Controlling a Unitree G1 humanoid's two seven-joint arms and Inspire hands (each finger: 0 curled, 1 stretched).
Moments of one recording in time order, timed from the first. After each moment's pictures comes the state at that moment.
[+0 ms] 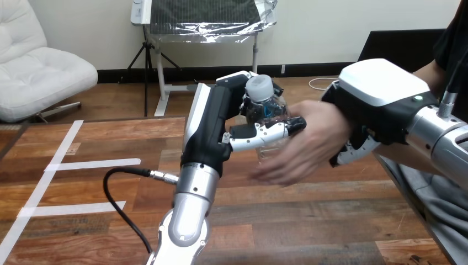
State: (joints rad) left arm -0.24 -0.05 -0.25 0.09 0.23 -0.13 0.12; right arm -0.41 -0.82 0.22 -0.14 -0.67 -0.03 0.47
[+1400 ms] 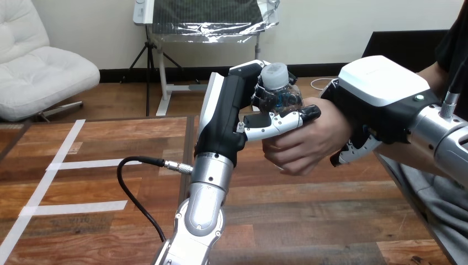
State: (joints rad) left arm -0.30 -0.07 -0.30 0.11 0.23 -0.10 0.18; right arm -0.41 -0.82 0.20 -0.10 -0.67 -0.12 0.42
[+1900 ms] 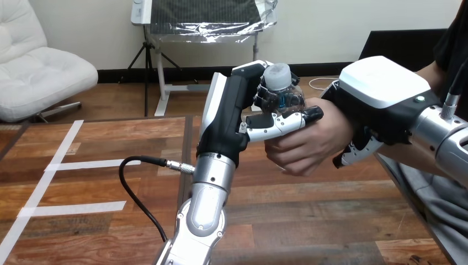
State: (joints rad) left arm -0.30 -0.07 -0.31 0.11 0.24 -0.10 0.18; right arm -0.40 -0.83 0.19 -0.07 -0.69 -0.16 0.40
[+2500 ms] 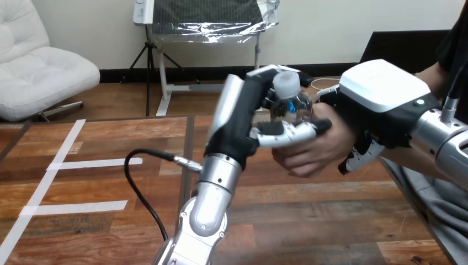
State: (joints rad) left arm -0.31 -0.05 -0.33 0.11 0.33 -0.07 0.09; right arm -0.39 -0.83 0.19 -0.07 -0.71 -0.16 0.40
